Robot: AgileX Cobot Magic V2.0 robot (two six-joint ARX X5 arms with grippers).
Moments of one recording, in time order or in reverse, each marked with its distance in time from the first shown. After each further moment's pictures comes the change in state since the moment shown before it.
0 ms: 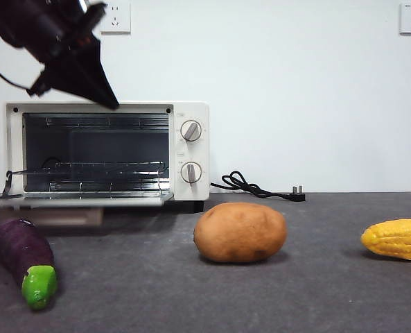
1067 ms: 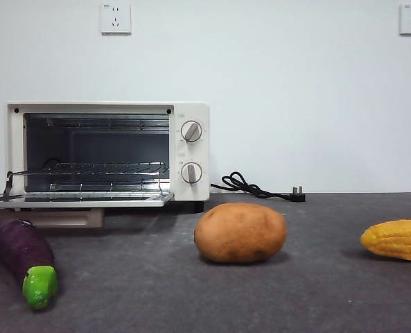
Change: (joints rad) left arm 0.029 -0.987 0.000 -0.254 -0.322 -0.063; right arm 0.511 0.227 0.000 0.059 0.164 -0.010
